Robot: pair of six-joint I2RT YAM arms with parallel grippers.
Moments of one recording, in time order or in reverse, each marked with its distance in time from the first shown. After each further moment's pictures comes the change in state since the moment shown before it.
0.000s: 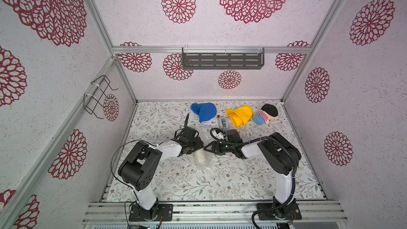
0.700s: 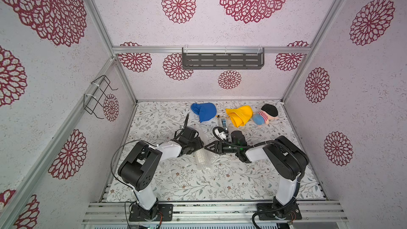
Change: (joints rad) left arm 0.000 -0.001 -0.009 0.028 0.001 0.000; right arm 0.001 -0.109 -0.117 0.157 -0.018 0.035
